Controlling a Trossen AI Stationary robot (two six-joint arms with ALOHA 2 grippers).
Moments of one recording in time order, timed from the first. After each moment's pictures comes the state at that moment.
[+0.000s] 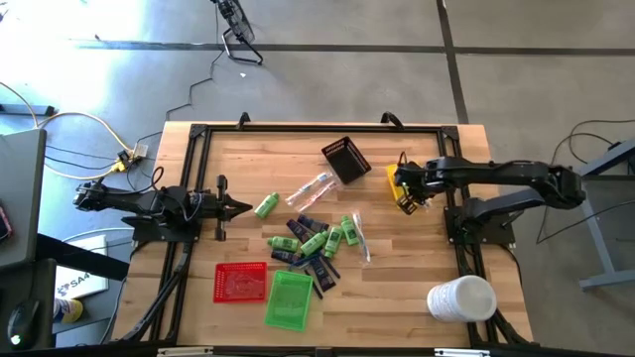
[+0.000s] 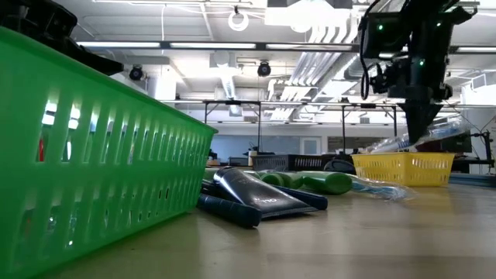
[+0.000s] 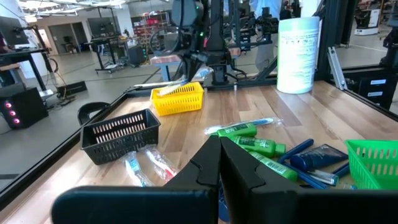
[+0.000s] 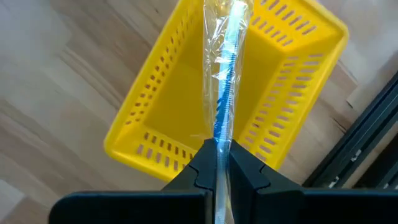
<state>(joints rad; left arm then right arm) -0.16 0.04 0.03 0.02 -0.24 0.10 -0.26 1.17 0.75 -1.04 0.27 0.54</state>
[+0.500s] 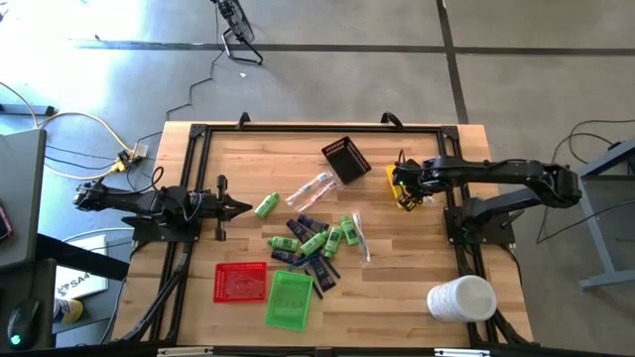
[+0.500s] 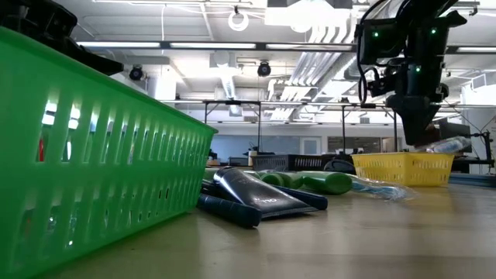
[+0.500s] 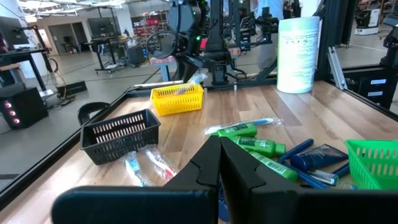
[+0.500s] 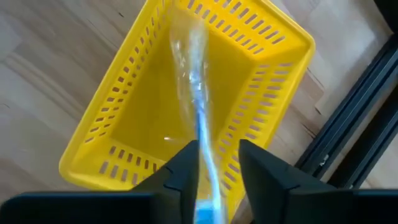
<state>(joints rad) -0.16 0.04 0.03 0.02 -0.24 0.10 -0.28 1.20 0.75 -1.04 0.37 0.52</state>
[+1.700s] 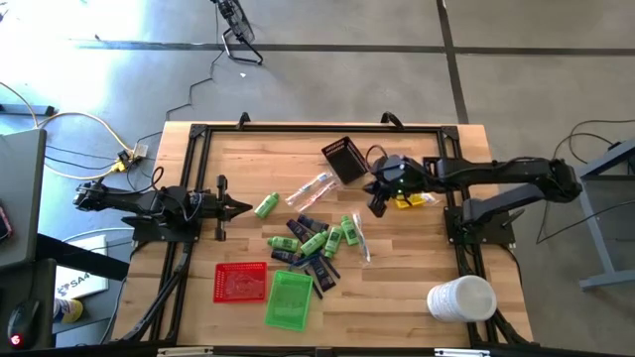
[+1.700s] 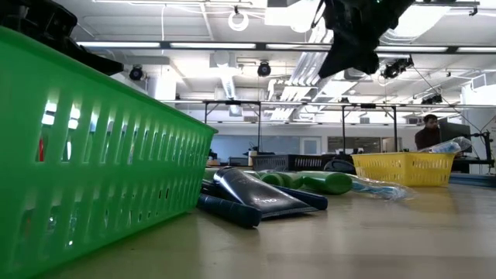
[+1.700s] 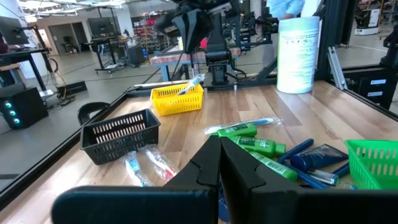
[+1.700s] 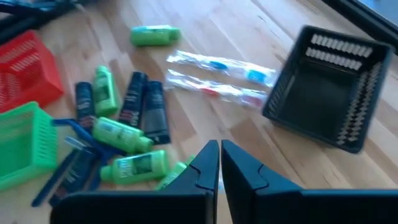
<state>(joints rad) -0.16 0.04 0.03 0.02 -0.24 0.10 -0.08 1.20 0.95 -0.50 0.13 0.44</state>
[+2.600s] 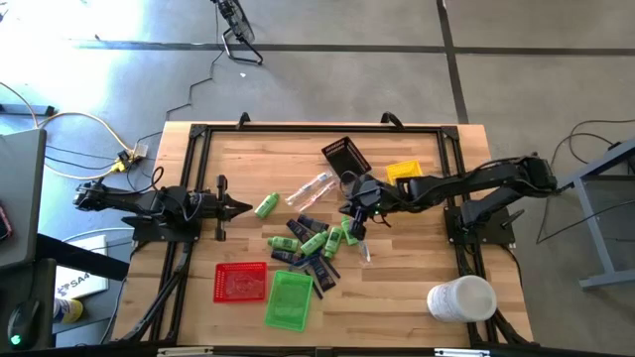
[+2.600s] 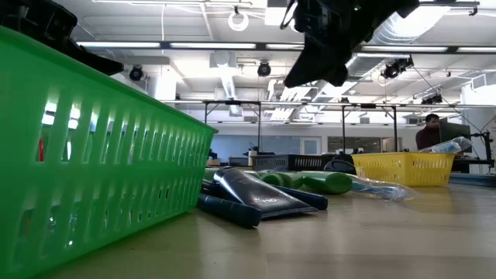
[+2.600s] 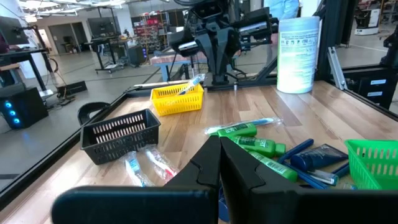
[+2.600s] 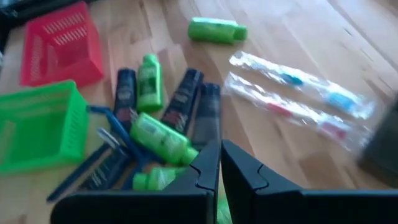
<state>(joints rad) -0.16 0.04 0.03 0.02 -0.24 0.10 0.05 1.44 0.95 -0.20 0.12 0.37</state>
